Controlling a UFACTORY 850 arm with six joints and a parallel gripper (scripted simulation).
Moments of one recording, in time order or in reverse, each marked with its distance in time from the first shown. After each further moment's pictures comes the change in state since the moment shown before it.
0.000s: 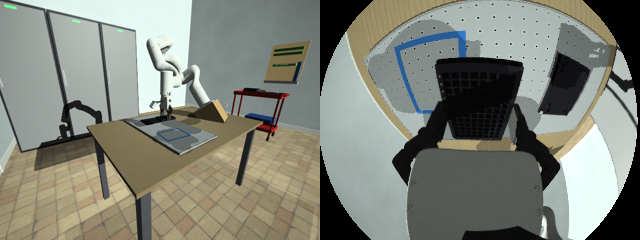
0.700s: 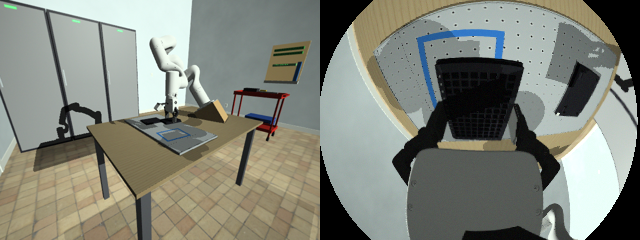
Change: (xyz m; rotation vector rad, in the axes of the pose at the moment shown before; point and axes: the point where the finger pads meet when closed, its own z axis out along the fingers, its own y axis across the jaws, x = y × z) arm -0.002 -0.063 0.002 0.000 0.000 0.000
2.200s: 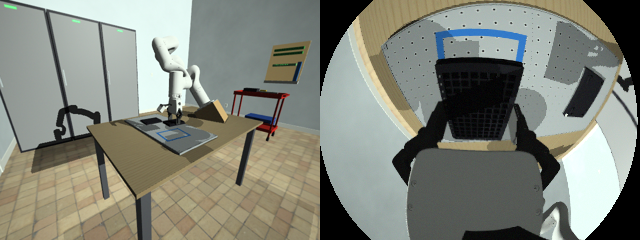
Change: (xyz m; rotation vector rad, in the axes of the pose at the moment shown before) arm -0.001 -0.038 0.002 0.000 0.000 0.000
